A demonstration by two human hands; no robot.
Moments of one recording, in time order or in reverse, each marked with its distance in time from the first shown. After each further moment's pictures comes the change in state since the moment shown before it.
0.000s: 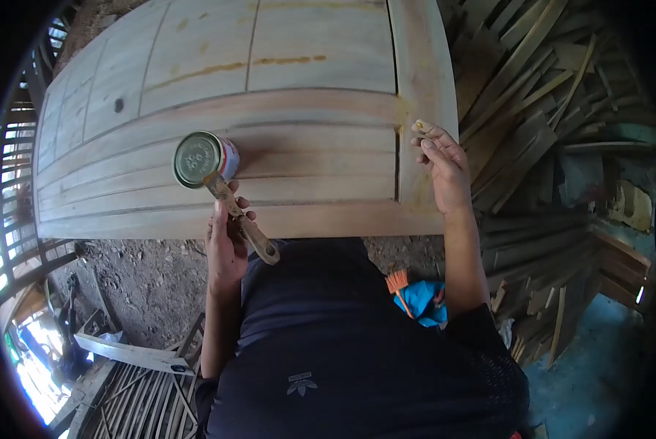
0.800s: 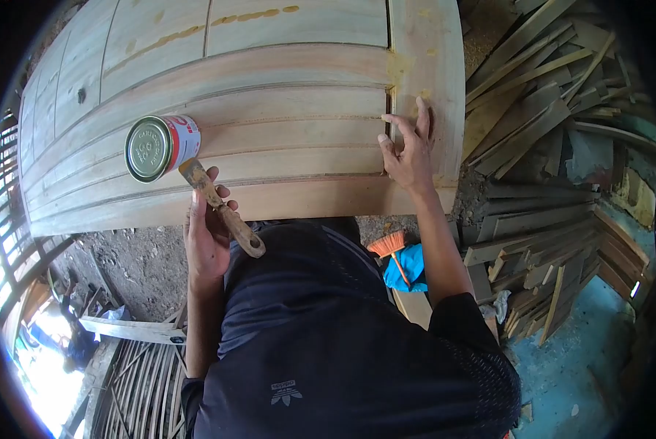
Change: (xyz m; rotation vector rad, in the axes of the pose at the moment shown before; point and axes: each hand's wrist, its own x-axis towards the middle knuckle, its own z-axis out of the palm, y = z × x) left_hand 0.009 -0.018 0.026 0.148 0.119 -0.126; right_hand 0.016 0.128 -0.024 -1.002 0.060 -0.311
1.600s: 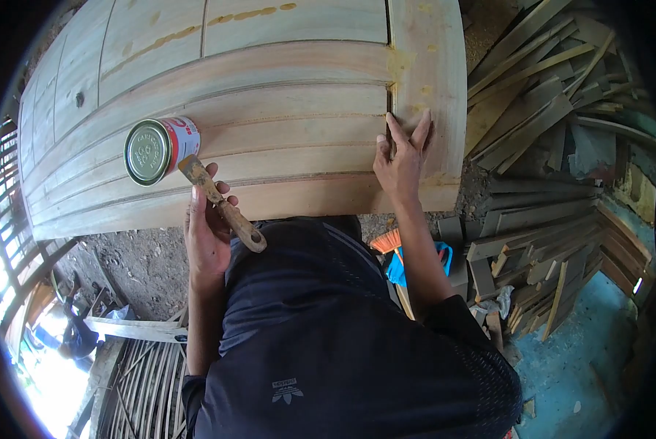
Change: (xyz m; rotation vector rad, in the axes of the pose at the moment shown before) left_hand 0.007 0.003 0.003 0.014 0.011 -0.014; right_hand -0.019 -0.029 0.022 -0.133 0.159 0.123
